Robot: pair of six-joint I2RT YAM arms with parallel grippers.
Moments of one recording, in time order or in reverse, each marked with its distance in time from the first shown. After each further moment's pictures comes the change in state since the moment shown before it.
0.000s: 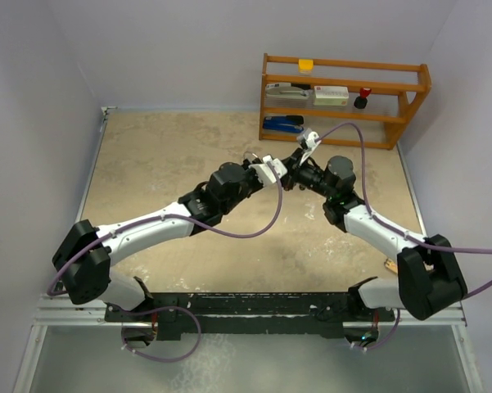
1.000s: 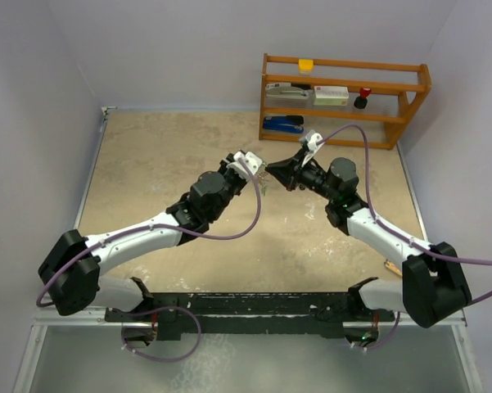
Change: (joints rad) left arm 0.025 -0.085 -0.139 0.225 -0.175 -0.142; right arm 0.001 -0.056 -0.014 -0.040 0.063 -0.076
